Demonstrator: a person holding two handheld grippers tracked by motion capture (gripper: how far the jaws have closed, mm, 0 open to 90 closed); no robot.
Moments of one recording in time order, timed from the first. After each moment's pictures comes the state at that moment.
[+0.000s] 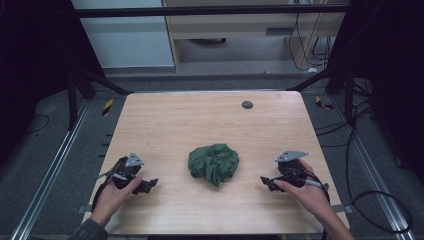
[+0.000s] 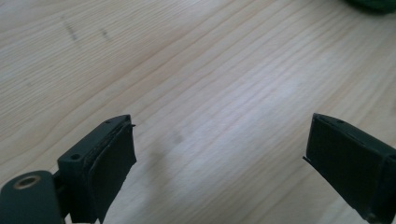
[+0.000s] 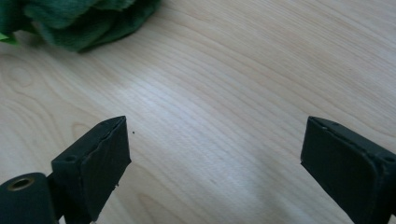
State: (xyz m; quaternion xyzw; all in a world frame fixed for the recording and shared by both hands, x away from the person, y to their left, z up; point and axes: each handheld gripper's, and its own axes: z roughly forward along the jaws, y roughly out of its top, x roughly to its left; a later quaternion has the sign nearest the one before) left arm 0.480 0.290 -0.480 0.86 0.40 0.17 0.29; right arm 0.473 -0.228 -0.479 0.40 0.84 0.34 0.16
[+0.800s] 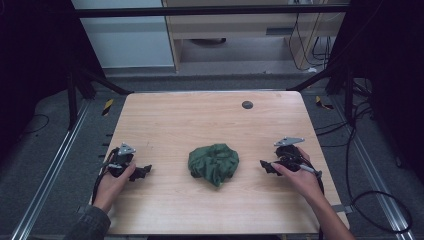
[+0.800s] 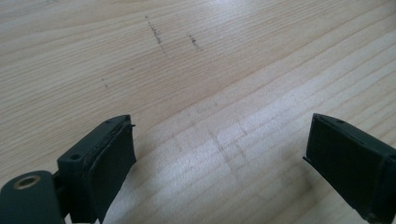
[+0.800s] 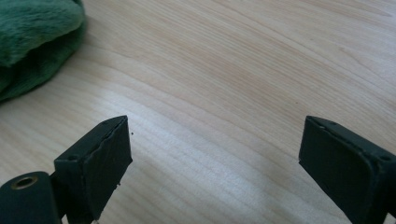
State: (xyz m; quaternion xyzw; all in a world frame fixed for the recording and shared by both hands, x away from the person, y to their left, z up) left arm 0.520 0.315 -0.498 0.81 0.45 0.19 0.32; right arm 0.523 -0.230 -0.487 0.45 0.81 0.33 0.18
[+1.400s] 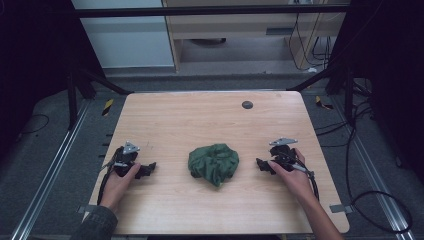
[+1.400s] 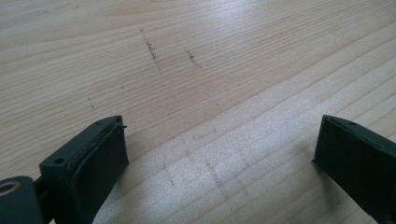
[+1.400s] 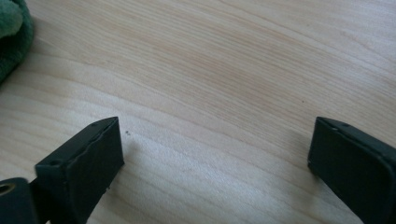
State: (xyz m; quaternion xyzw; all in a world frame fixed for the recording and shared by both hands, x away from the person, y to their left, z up) left arm 0.529 0.306 -0.508 0.80 0.45 0.20 0.33; right arm 0.534 -0.216 -0.509 0.50 0.78 0.32 0.21
